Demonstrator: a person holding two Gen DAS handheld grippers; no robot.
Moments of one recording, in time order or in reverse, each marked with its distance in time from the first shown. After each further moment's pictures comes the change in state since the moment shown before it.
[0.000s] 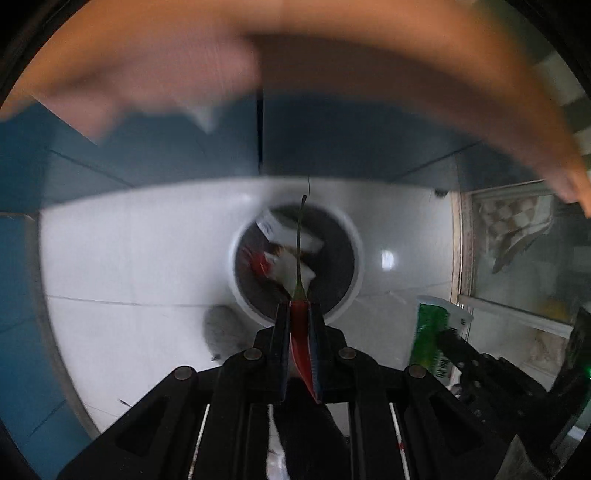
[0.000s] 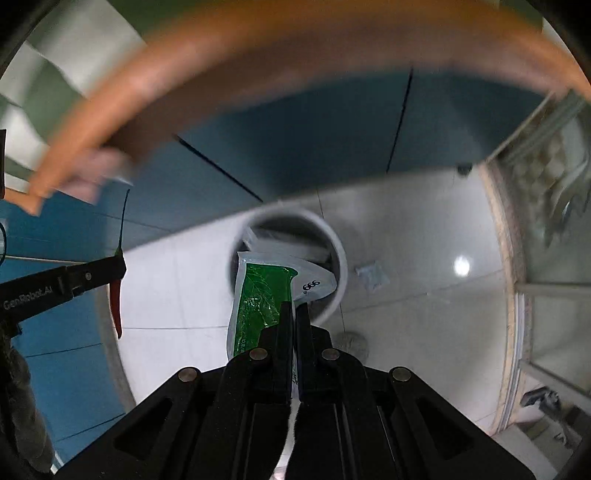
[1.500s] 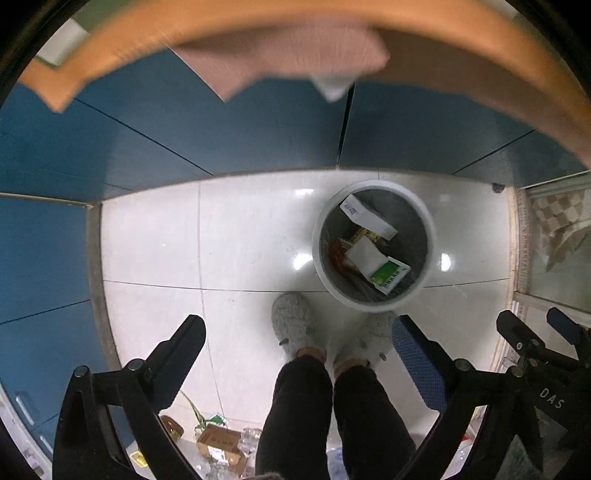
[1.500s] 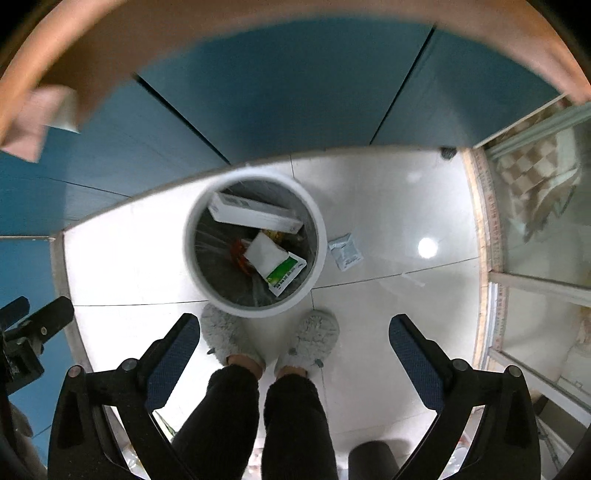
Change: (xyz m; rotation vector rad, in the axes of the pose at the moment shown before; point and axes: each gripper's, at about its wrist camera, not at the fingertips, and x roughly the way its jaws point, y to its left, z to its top) left arm -0.072 0.027 -0.060 -0.028 -0.071 0.270; right arm -0.038 0.035 0.004 -0.062 0.074 -0.162
